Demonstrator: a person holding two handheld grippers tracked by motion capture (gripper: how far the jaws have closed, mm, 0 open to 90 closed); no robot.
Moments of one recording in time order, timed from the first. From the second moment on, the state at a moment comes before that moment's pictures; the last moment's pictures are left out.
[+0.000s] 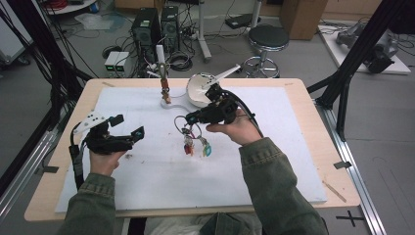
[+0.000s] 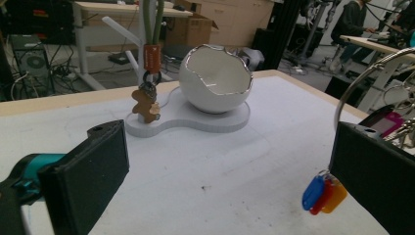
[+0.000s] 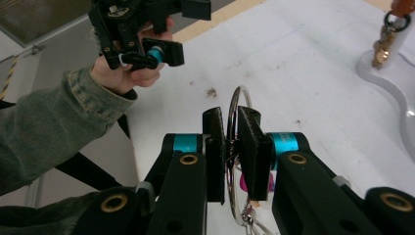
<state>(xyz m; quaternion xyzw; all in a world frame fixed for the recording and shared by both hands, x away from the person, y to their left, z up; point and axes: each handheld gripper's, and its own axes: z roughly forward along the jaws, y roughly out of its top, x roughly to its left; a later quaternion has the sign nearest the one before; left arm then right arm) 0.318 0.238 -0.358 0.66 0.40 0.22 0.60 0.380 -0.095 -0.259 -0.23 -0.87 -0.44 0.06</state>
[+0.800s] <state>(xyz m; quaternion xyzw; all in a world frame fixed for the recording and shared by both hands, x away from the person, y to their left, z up) 0.321 0.223 -0.348 0.62 0.40 0.17 0.66 0.384 -0.057 -0.252 -0.21 -0.87 -0.44 0.06</state>
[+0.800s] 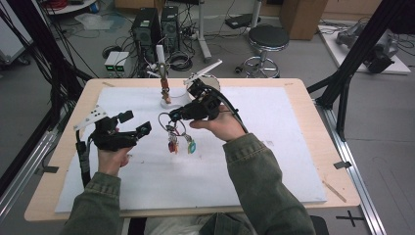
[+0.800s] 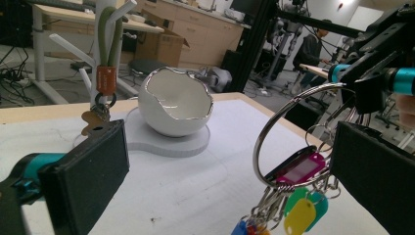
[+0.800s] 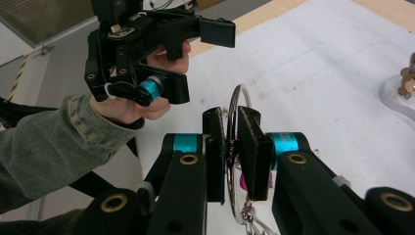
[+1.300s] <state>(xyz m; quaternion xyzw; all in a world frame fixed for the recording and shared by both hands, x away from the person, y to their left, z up) 0.323 0.212 -0.350 0.63 0.39 0.14 0.66 0.384 -0.039 -0.253 -0.21 -0.87 -0.45 0.08</state>
